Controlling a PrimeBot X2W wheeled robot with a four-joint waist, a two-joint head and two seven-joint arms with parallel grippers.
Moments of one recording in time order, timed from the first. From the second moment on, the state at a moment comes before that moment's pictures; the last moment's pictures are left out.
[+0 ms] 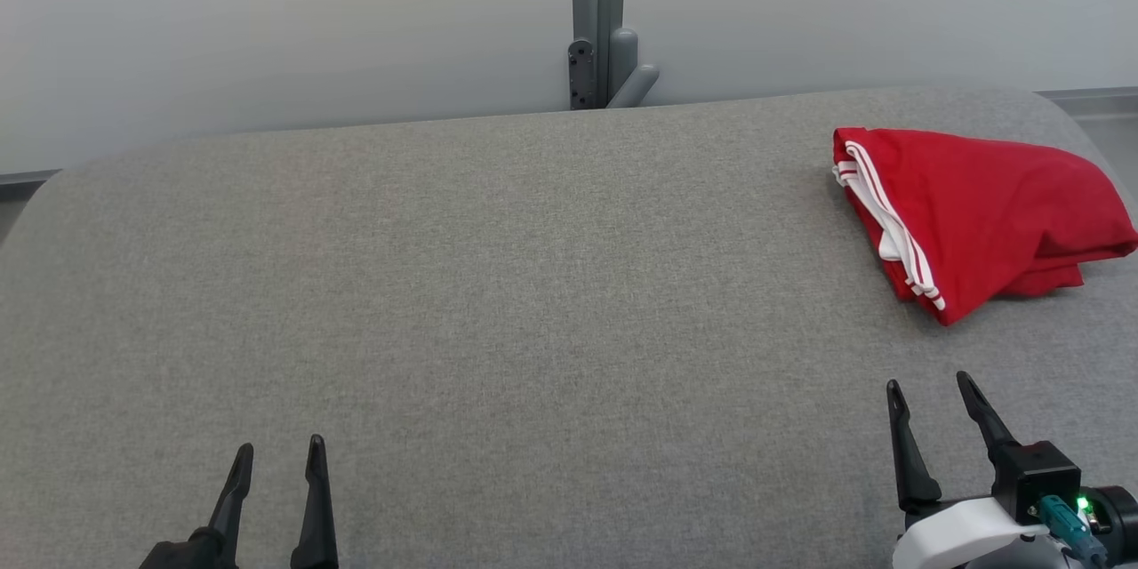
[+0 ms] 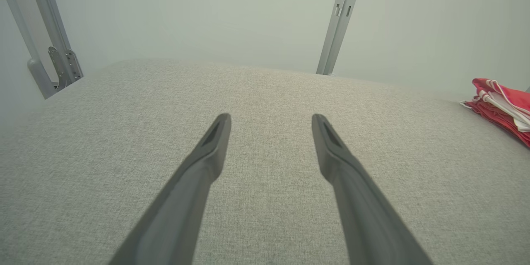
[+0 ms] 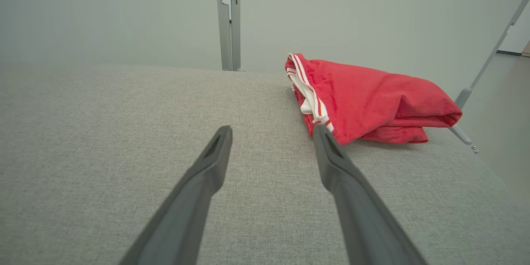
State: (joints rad) left arm 0.16 0.05 0.01 0.13 -0.24 -0.12 -0.26; right arm 0.07 -0.05 -0.08 0.18 -0.02 0.13 -0.26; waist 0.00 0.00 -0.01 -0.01
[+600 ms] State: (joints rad) left arm 0.16 0.05 0.01 0.14 -0.24 -0.12 -0.26; right arm 0.06 -0.05 -0.07 0.20 -0.02 0.13 -0.26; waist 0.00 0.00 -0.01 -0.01
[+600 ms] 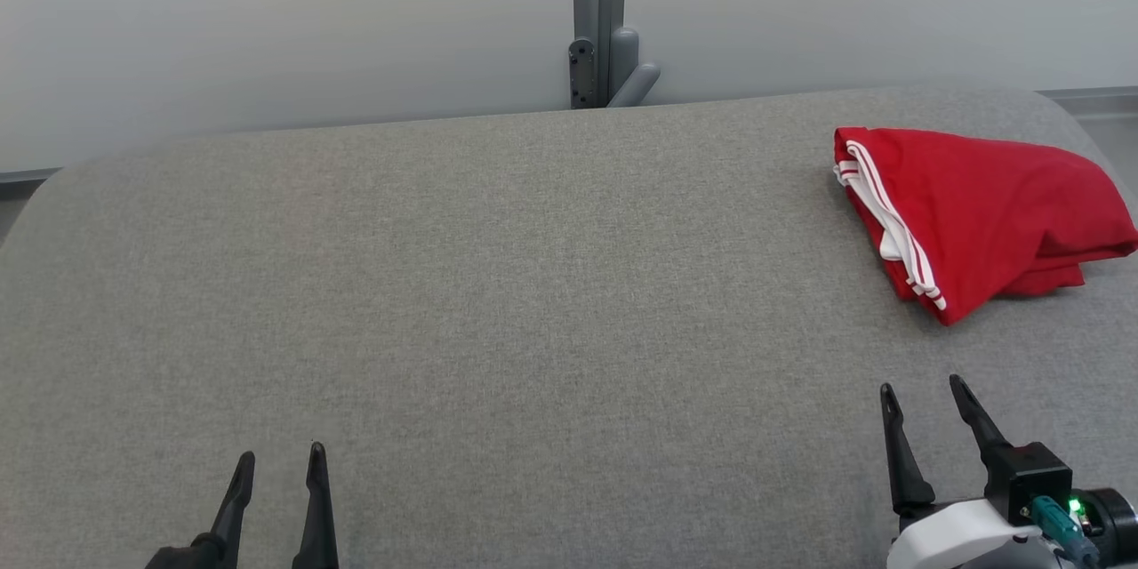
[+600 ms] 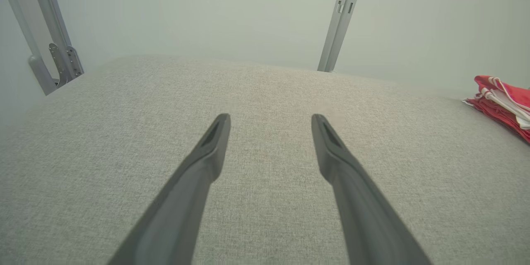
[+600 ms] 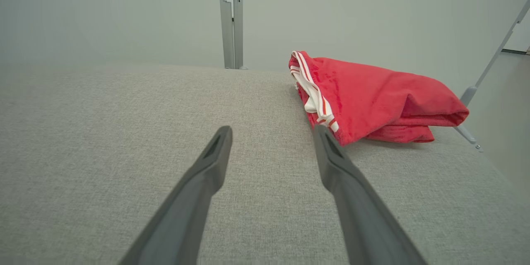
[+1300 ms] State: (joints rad) left arm 0.17 0.04 0.00 0.21 -0.33 -0.12 -0.23; right arm 0.08 -0.03 -0.08 0.27 0.09 0.13 -0.23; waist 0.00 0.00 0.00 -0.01
